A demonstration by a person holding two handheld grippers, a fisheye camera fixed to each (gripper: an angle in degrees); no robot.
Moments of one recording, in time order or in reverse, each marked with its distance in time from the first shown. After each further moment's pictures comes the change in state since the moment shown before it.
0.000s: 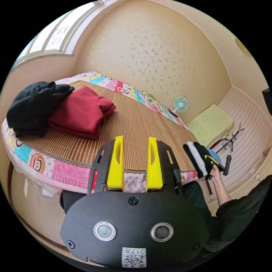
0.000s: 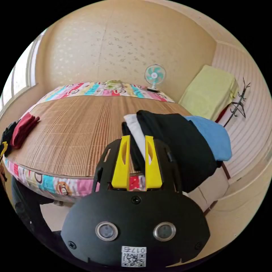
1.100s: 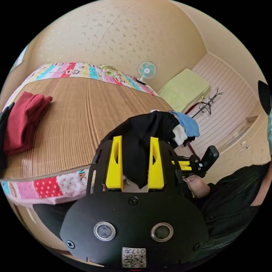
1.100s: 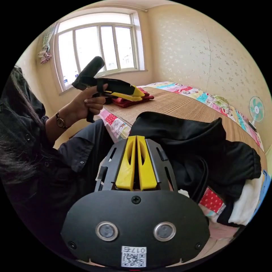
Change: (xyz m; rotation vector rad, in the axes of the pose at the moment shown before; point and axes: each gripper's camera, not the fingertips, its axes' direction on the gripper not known) left arm 0.207 -0.023 0.097 -0.309 0.283 0.328; right arm -0.119 0.123 -0.108 0.094 -0.916 -0.546
